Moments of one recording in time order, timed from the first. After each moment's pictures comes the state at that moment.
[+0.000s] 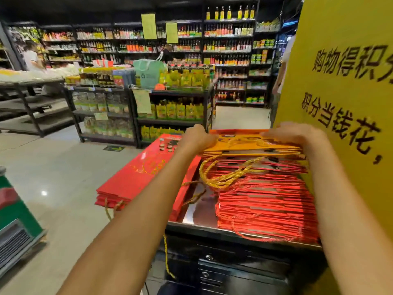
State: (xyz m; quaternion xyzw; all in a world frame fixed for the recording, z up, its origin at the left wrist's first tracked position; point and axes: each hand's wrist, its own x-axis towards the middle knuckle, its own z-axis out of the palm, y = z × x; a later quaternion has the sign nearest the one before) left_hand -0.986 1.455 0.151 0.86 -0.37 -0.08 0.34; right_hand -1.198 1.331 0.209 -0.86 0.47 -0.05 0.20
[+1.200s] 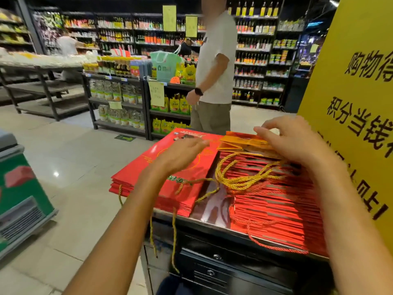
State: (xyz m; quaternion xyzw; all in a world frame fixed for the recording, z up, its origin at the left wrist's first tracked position) left_hand -0.971 1.566 0.125 0.77 -0.50 -0.11 0.37; right_hand -1.177 1.388 0.195 -0.94 0.22 -0.25 0.04
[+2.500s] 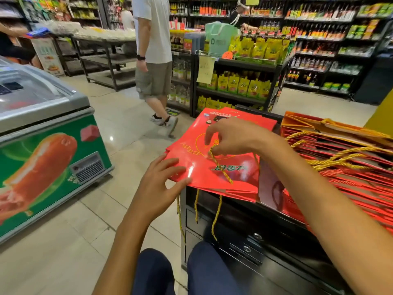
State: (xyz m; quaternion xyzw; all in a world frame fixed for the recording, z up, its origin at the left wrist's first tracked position) left_hand -0.984 1.753 -0.008 0.84 -0.34 0.12 0.41; right_hand -1.029 1.532 0.146 -1.00 0.00 0.02 0.08
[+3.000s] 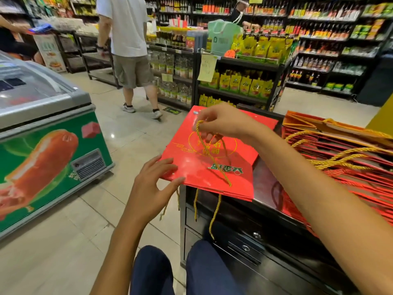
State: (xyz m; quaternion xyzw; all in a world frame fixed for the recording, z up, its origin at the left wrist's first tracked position) left_hand -0.993 1.765 -0.013 0.83 -0.29 0.13 0.47; right_hand -0.994 1.530 0.141 -0.93 0.00 -0.03 0.37
